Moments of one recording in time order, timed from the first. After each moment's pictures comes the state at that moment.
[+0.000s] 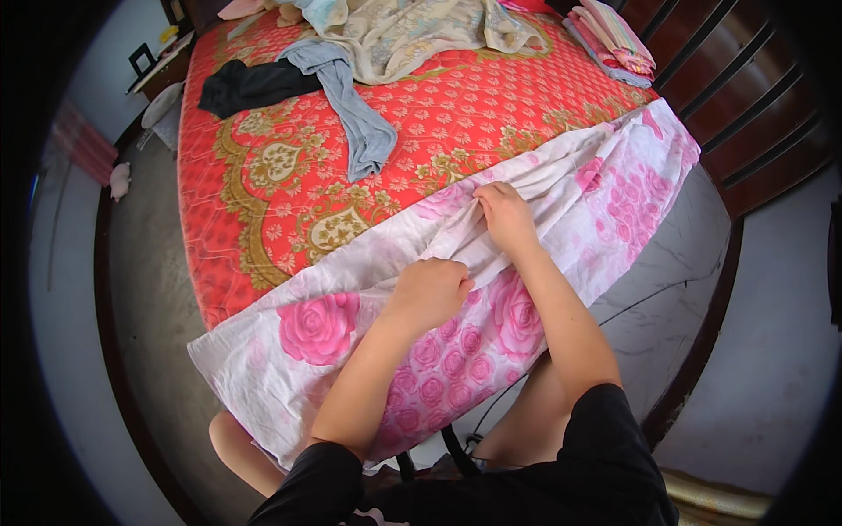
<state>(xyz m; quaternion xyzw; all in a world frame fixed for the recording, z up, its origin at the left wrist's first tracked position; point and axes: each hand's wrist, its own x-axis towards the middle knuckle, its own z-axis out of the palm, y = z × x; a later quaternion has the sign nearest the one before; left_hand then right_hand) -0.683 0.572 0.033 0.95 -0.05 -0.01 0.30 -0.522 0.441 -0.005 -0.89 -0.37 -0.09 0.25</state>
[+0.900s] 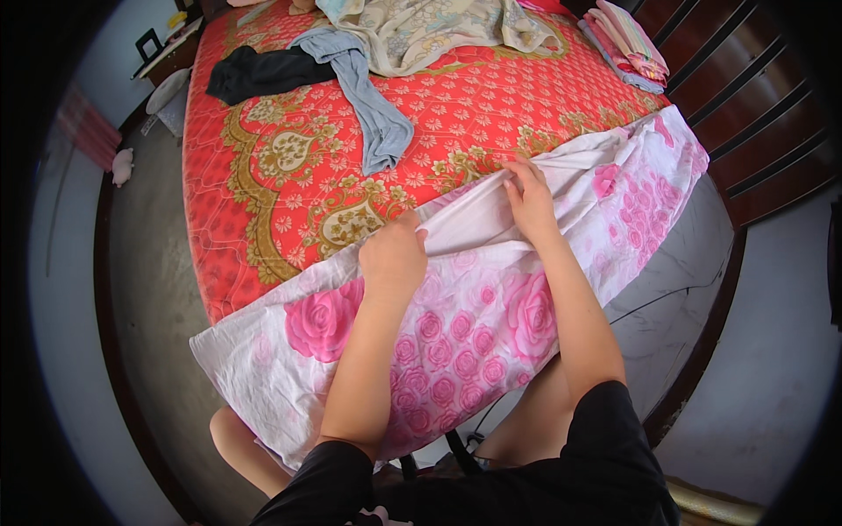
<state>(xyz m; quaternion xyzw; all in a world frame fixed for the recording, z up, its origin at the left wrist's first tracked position) -0.673 0.619 0.025 0.94 0.21 0.11 0.26 -0.502 0.447 -0.005 -0.86 -0.31 -0.11 0.40</state>
